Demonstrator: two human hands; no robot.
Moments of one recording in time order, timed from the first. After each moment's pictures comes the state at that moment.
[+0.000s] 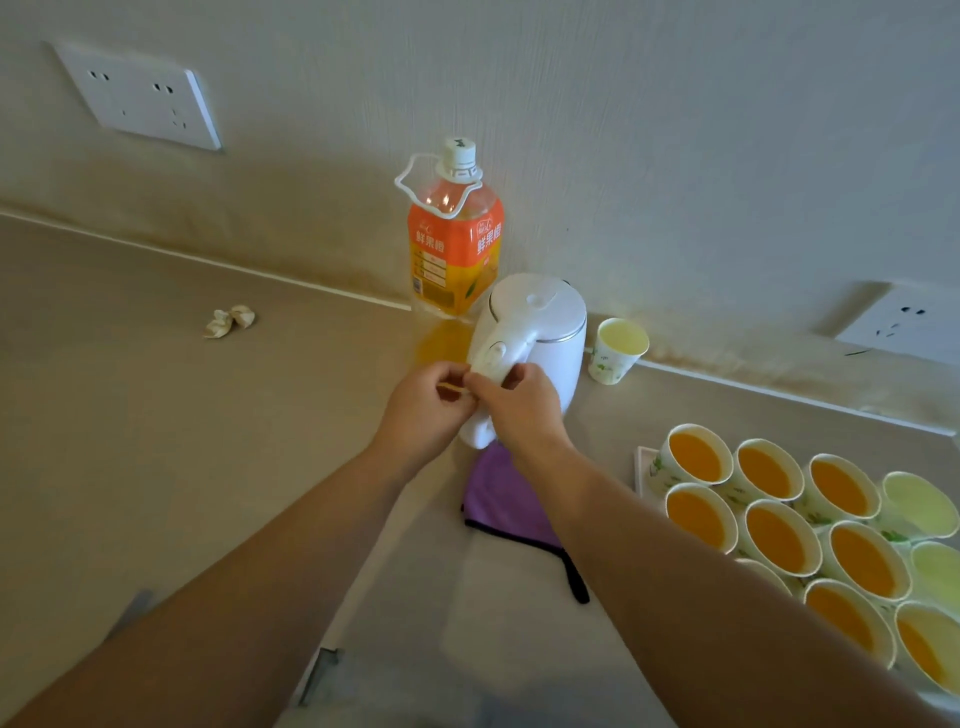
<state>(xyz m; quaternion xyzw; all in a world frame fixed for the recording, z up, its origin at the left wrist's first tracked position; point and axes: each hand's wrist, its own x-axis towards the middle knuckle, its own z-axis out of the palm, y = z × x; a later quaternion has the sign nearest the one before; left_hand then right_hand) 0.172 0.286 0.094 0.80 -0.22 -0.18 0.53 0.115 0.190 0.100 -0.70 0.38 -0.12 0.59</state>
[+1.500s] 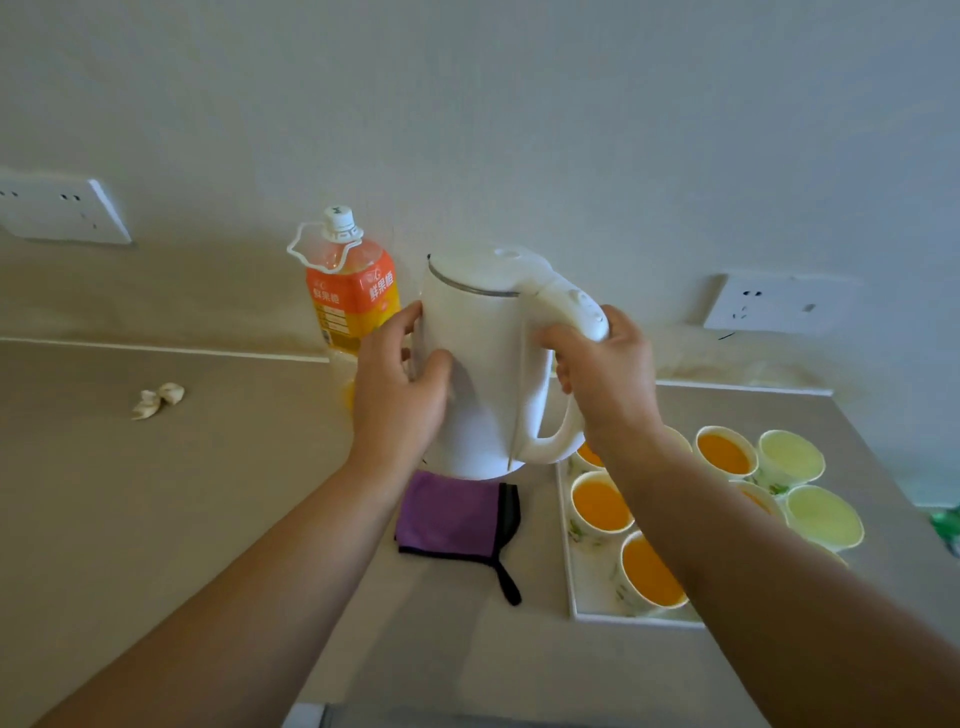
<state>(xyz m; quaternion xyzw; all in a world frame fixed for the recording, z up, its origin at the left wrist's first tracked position) 0.101 0.237 0.171 0.76 -0.25 -0.03 0.59 -0.006 0.117 0.197 -0.65 0.34 -0.37 0.57</state>
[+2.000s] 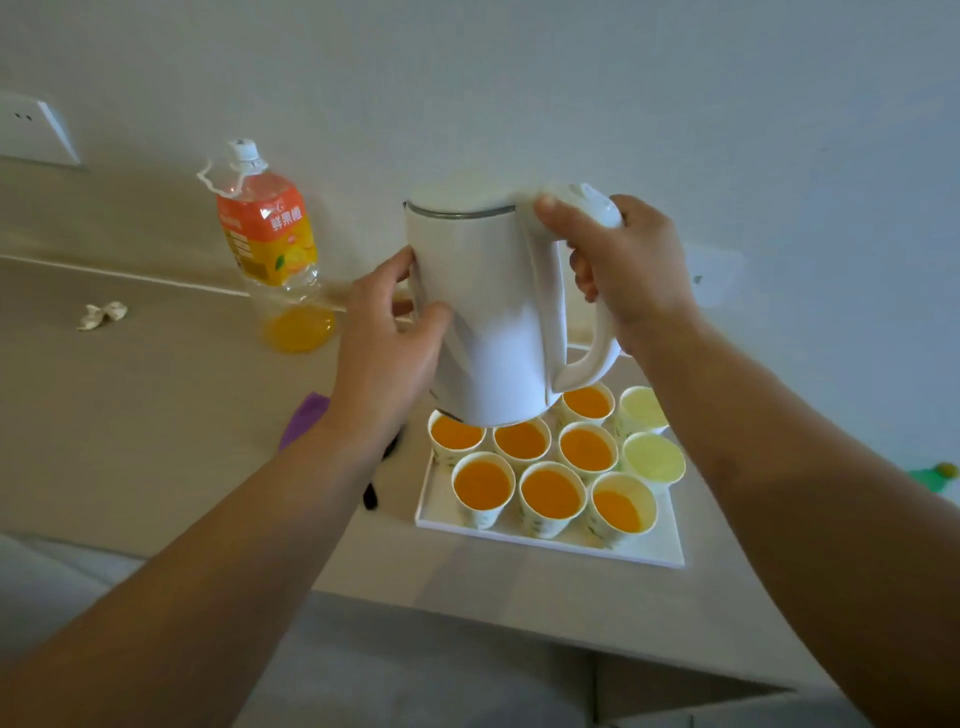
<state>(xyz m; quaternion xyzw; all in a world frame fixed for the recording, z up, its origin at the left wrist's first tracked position) -0.066 0.175 0.199 0.74 -0.25 -0.01 0.62 -0.146 0.020 0.255 -0.74 0.25 -0.35 0.52</state>
